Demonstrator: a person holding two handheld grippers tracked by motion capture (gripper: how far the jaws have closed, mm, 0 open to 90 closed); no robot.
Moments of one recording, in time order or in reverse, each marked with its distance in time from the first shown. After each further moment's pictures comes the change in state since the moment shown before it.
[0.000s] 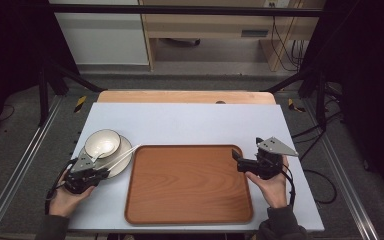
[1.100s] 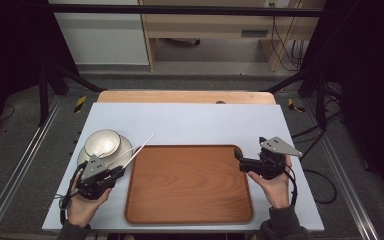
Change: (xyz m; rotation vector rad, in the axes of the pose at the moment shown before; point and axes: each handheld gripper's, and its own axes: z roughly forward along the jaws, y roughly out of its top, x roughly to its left) left arm -0.078 0.048 -0.019 -0.163 0.068 -0.075; right arm -0.004 0.002 -0.006 -0.013 -0.014 0.015
